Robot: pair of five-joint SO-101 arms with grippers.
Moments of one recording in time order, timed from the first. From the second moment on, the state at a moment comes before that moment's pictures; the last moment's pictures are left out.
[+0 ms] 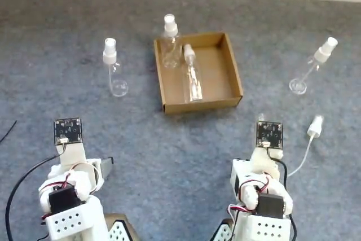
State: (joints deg) left arm -27.0 -99.4 96.1 72.5 -5.8; right arm 3.1 -104.8 95.7 71.3 4.2
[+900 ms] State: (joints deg) left arm -27.0 -99.4 96.1 72.5 -5.8; right arm 3.1 -104.8 95.7 71.3 4.2
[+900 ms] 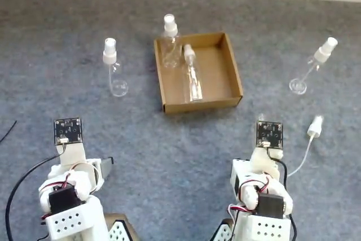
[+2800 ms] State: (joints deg) left arm -27.0 -99.4 96.1 71.1 -22.9; right arm -20.3 -29.0 22.5 72.9 14.0
